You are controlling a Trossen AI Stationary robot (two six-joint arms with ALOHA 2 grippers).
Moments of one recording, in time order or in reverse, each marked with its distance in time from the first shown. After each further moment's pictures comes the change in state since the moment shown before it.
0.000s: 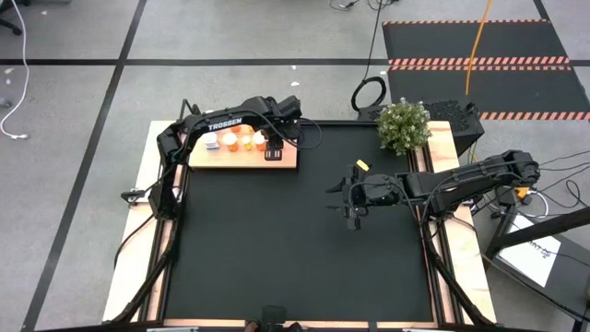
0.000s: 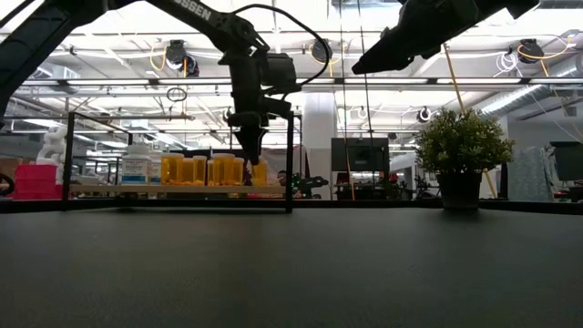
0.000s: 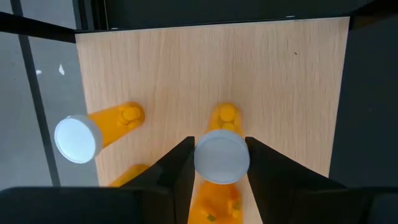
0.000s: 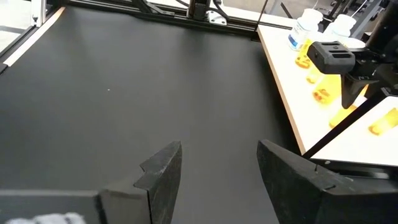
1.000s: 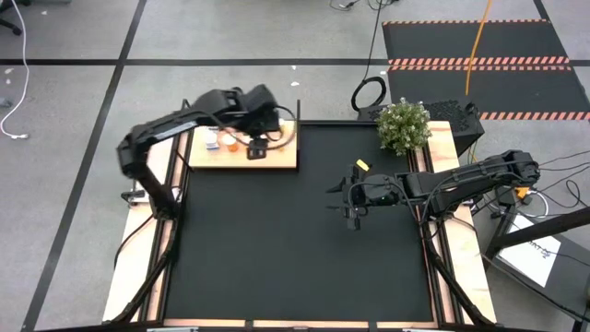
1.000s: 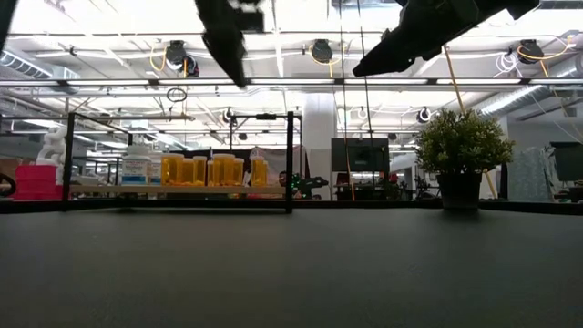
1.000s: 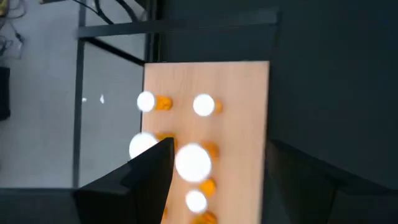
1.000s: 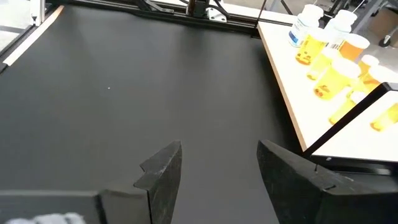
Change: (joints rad) left arm -0.089 -0.346 0.006 -0.122 -0.031 -0.107; right arm 0.000 0.000 -0.001 -0.008 0.000 0.013
